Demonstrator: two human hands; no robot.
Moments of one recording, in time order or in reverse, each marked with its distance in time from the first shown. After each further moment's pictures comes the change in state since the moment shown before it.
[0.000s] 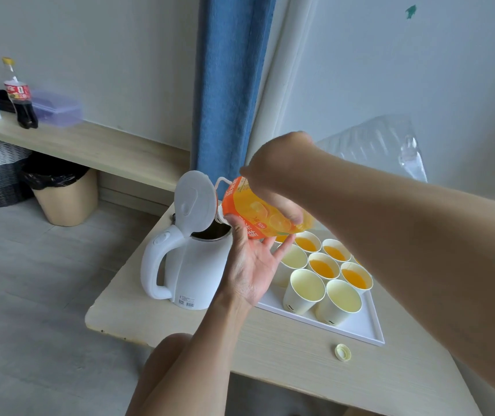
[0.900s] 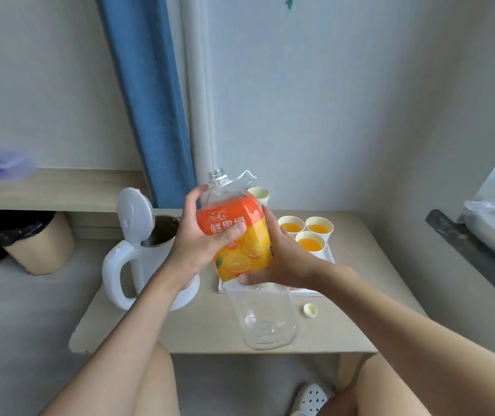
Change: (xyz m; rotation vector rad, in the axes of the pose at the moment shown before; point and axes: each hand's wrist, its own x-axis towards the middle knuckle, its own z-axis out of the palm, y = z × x) left_hand -0.032 0.024 0.044 1.029 -0.036 0.115; right_hand -0.055 -0.012 0.237 1.497 0.339 -0.036
